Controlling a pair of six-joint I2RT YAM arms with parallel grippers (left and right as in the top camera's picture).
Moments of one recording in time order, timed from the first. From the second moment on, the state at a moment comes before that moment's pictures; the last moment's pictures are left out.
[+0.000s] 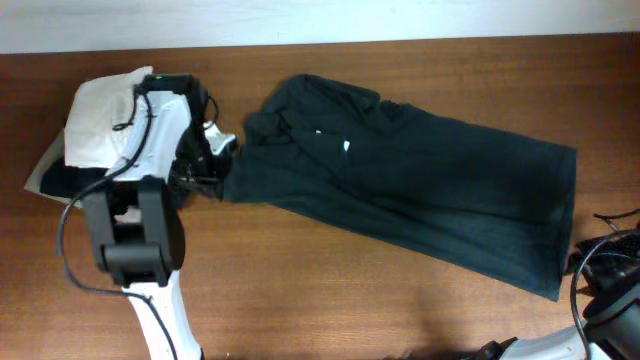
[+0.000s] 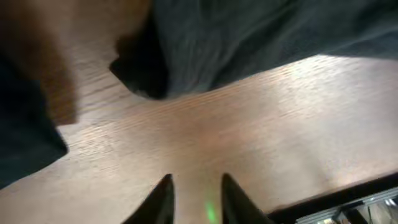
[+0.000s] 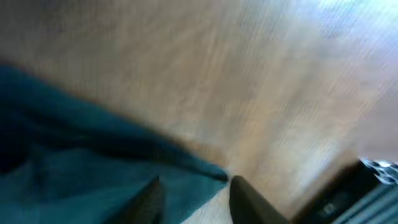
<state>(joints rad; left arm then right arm) -0.02 2.19 1.85 -1.52 0.13 0.26 -0.91 1.81 1.14 -1.11 -0.03 0.42</state>
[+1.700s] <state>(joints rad) -0.21 2.09 1.83 -1.07 0.26 0.27 -0.87 1.79 1.51 -1.31 -0.38 0.14</state>
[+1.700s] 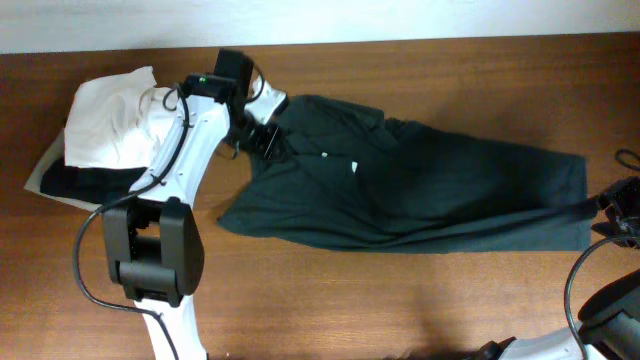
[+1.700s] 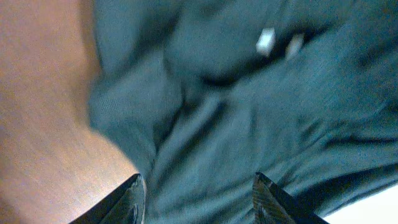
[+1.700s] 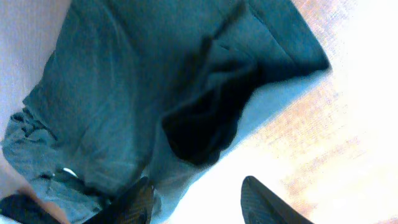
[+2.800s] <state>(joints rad) -0.23 2.08 1.94 -1.07 0.21 0.26 -0.83 1.79 1.36 -1.06 -0.49 0.14</state>
